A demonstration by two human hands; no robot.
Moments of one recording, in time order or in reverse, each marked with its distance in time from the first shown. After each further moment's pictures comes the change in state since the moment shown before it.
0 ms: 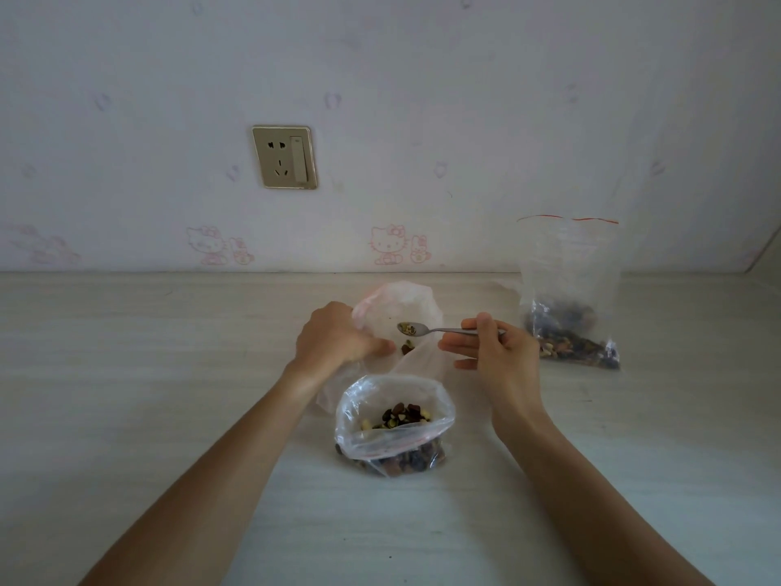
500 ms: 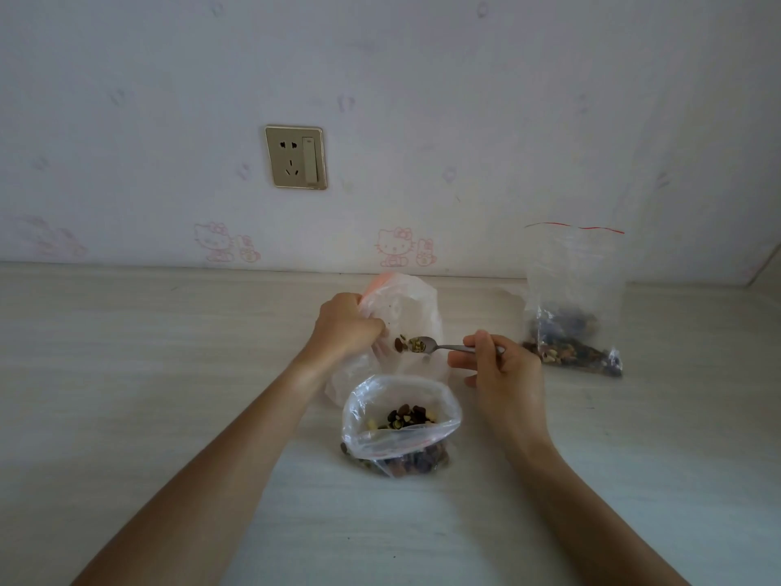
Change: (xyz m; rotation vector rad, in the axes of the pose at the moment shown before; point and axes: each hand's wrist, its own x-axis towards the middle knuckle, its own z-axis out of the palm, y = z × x) left_hand 0.008 0.003 -0.001 -0.273 0.009 0.060; right_hand -0.017 0.008 -0.008 -0.240 -0.034 -0.215
